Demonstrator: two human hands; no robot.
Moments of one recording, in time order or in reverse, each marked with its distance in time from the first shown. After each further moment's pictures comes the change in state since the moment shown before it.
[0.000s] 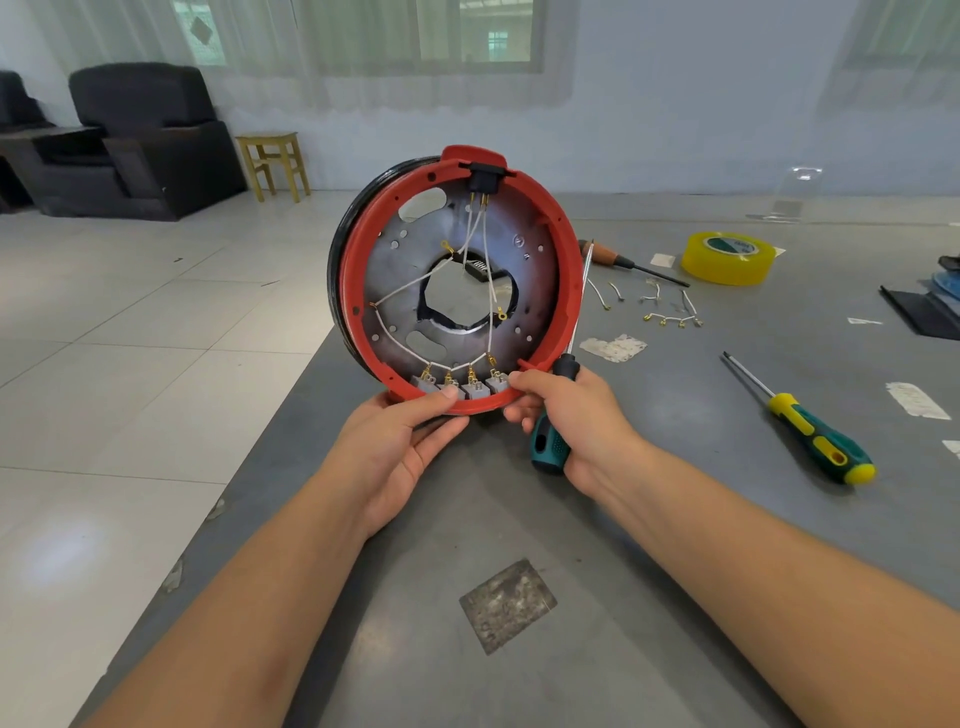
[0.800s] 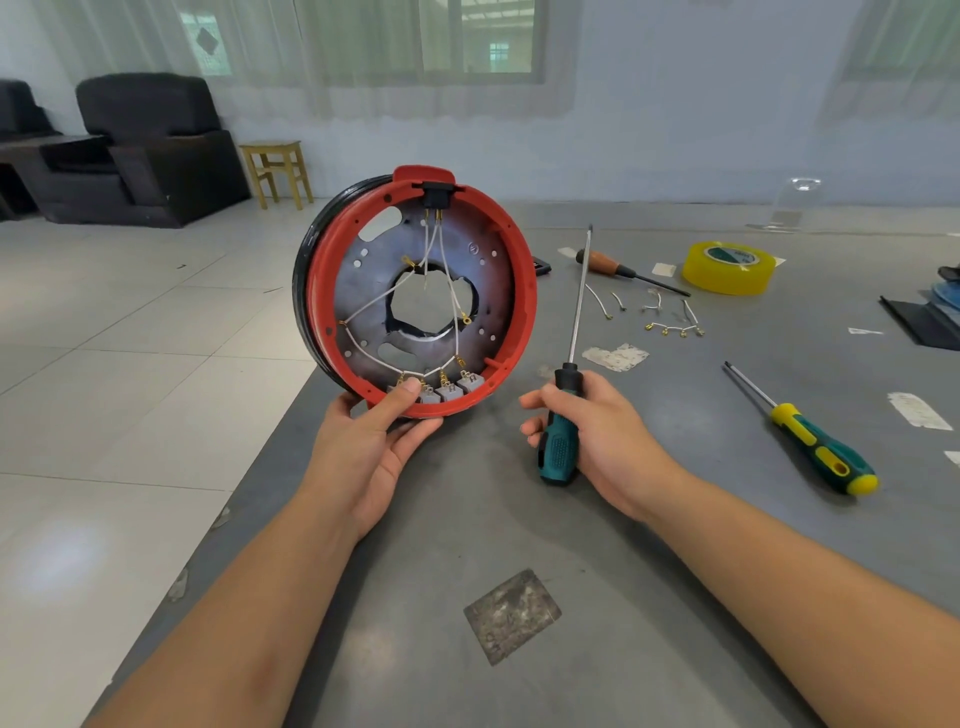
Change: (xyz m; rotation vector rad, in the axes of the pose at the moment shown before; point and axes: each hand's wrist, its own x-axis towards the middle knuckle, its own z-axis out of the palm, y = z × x) left_hand 0.007 0.006 -0.018 -0.108 0.135 0.159; right_hand -0.008 0.002 -0.027 -0.012 -0.194 -0.093
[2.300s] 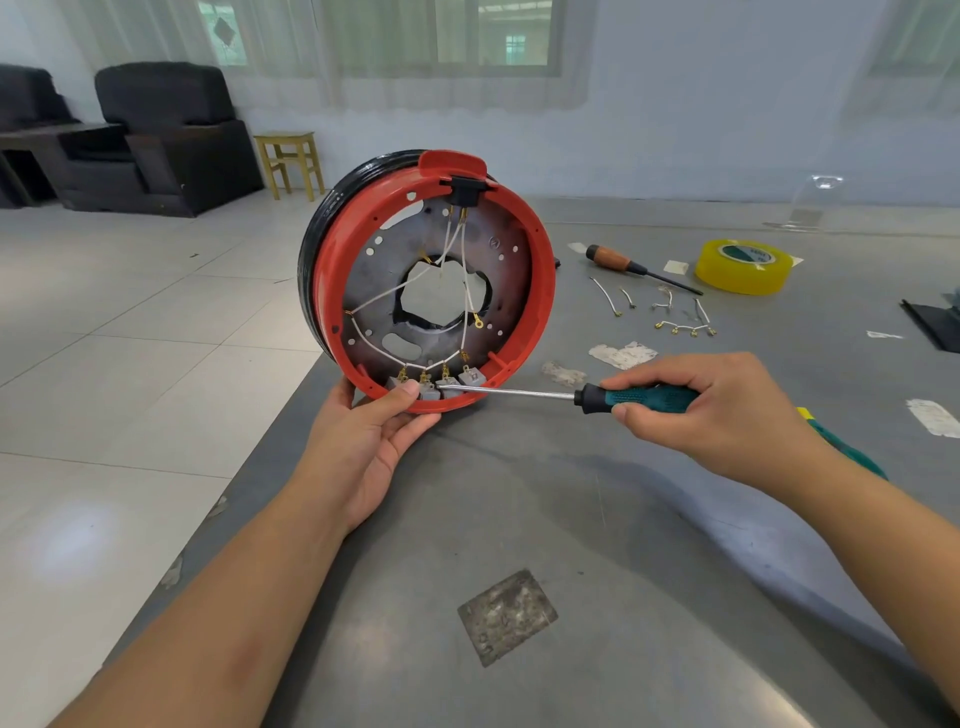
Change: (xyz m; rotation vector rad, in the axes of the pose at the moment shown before) left_hand 0.007 0.000 -0.007 0.023 -0.067 0.007; right_hand -0.029 -0.061 -0.077 -1.004 -0.070 -0.521
